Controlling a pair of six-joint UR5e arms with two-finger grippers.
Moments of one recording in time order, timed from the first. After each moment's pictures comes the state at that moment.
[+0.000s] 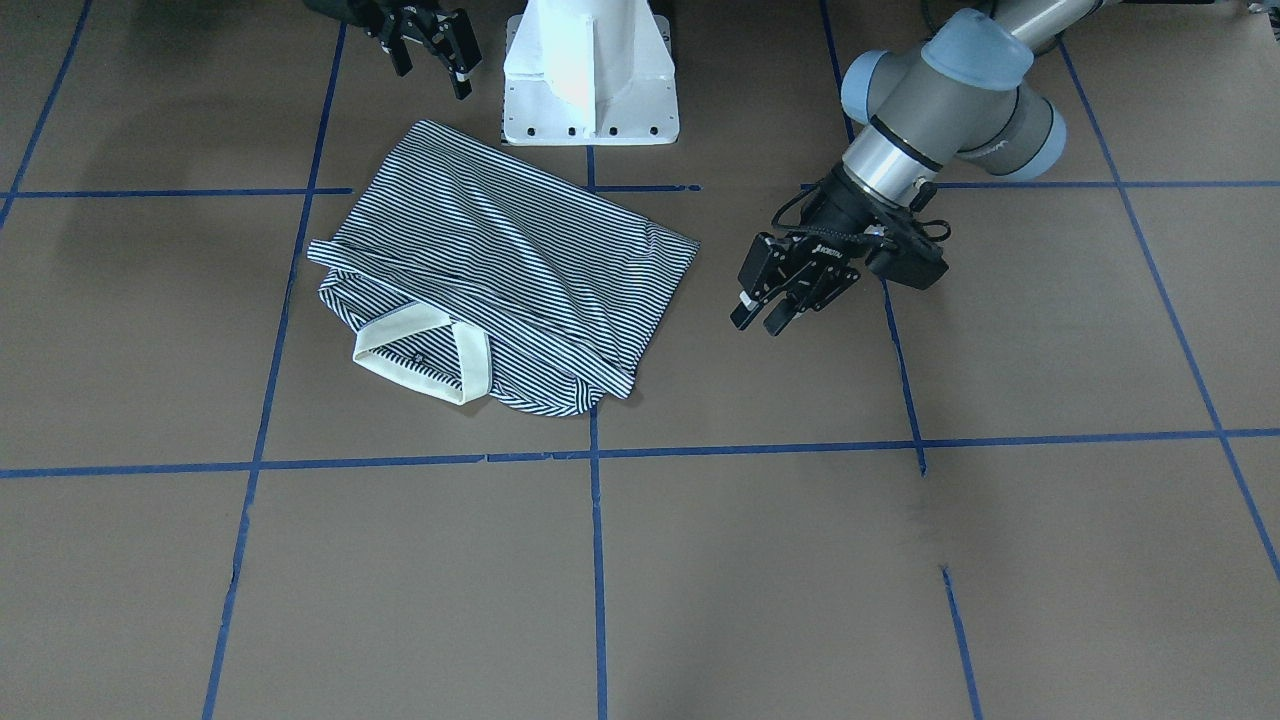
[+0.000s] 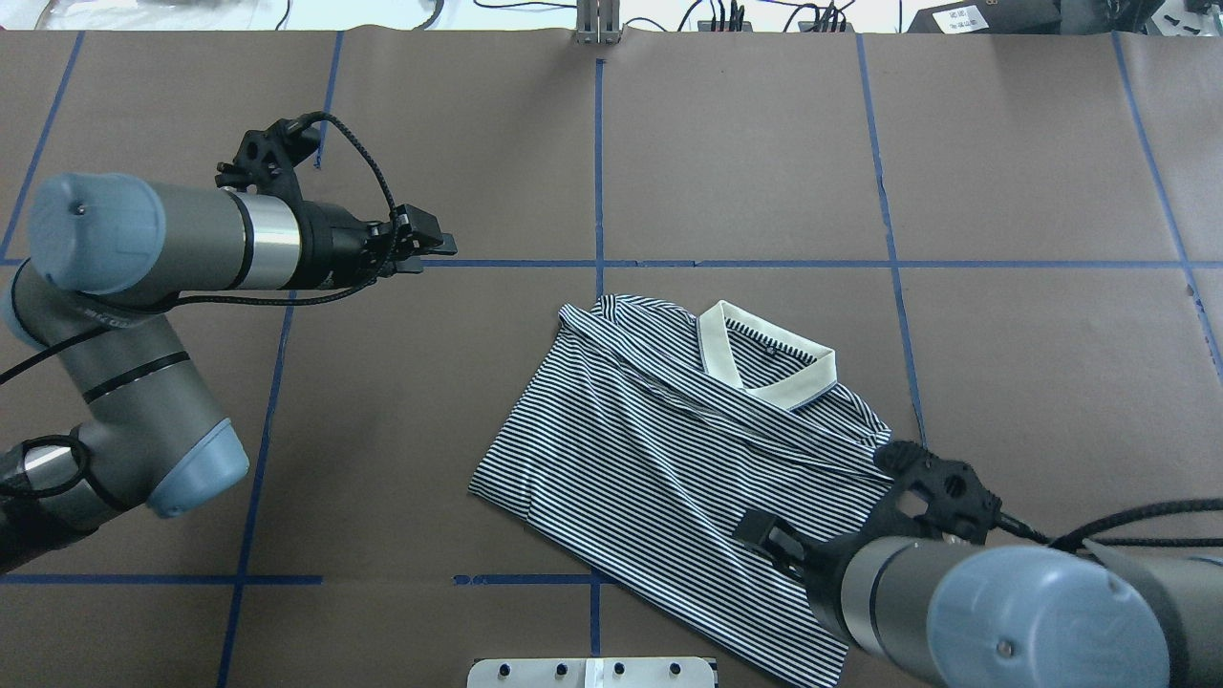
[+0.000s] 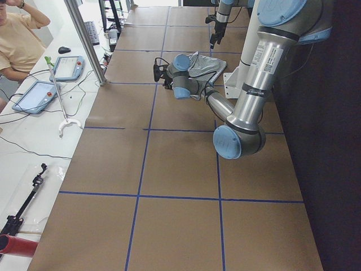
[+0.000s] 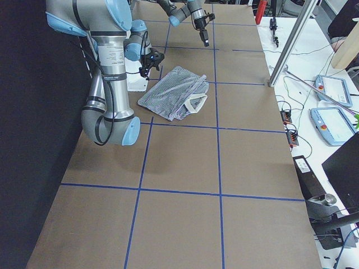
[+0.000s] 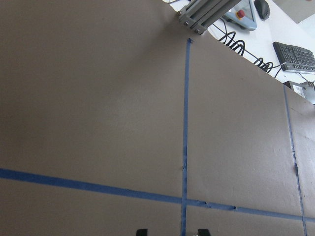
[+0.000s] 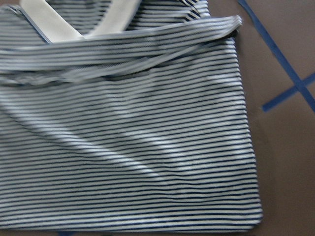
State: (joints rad) left arm -0.68 -1.91 -1.81 -2.35 -1.87 -1.58; right arm 0.19 -1.27 2.42 -1.85 1.52 2.05
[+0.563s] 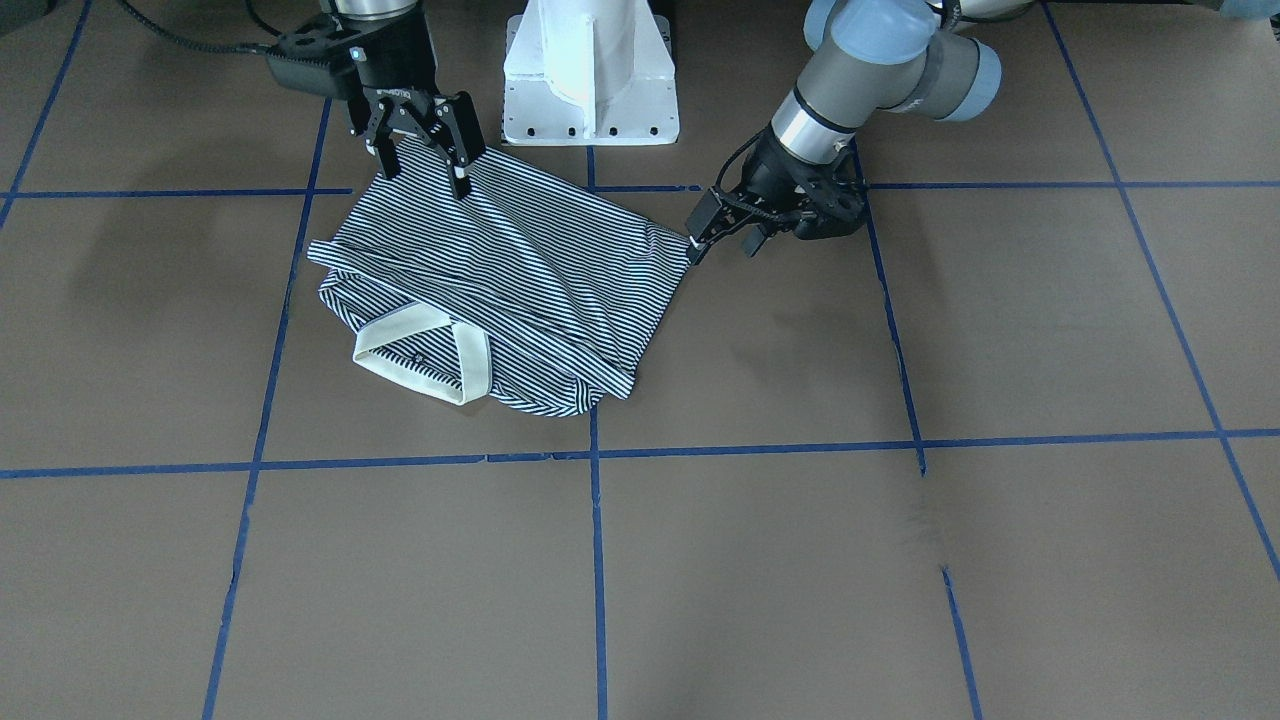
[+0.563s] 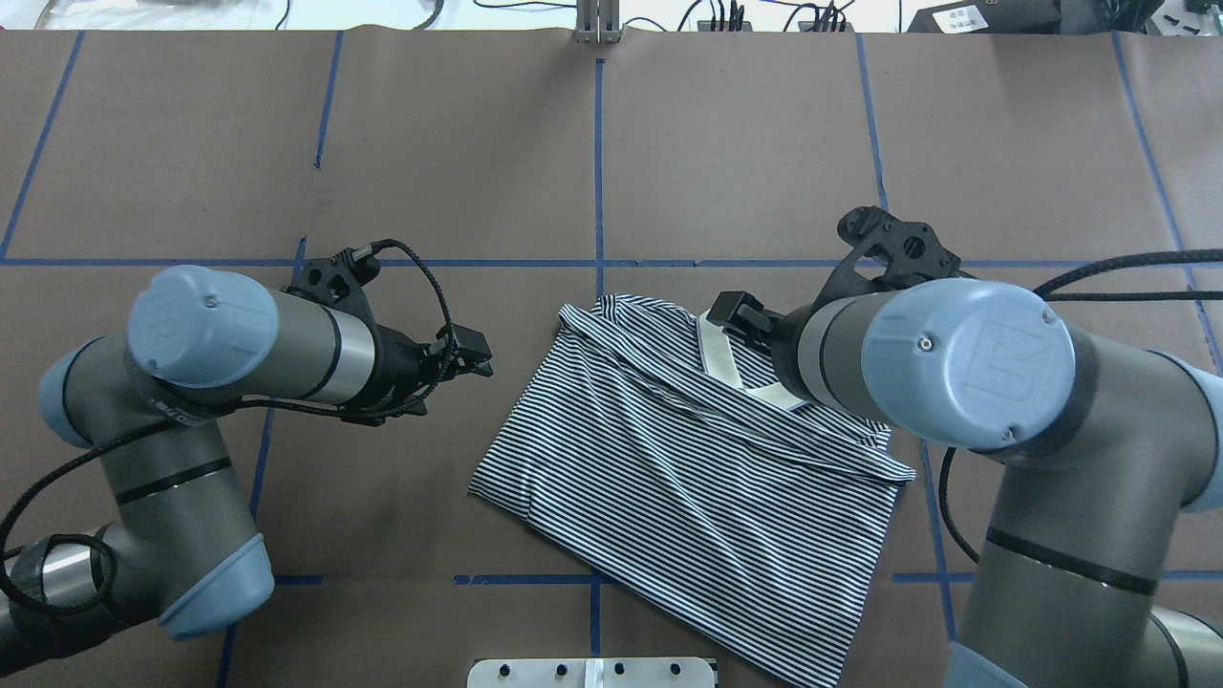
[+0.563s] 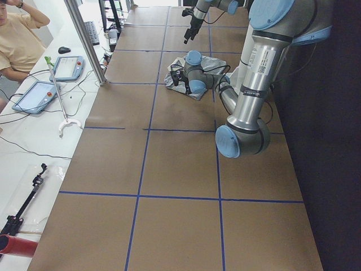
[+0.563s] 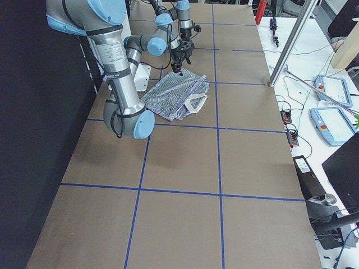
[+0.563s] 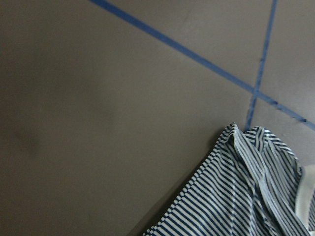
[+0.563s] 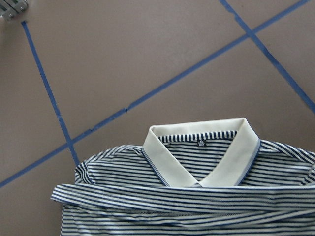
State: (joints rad) left arm -0.51 -1.95 -1.89 -1.96 -1.88 -1.76; right arm 0.46 -1.11 2.21 -1.79 1.53 1.78
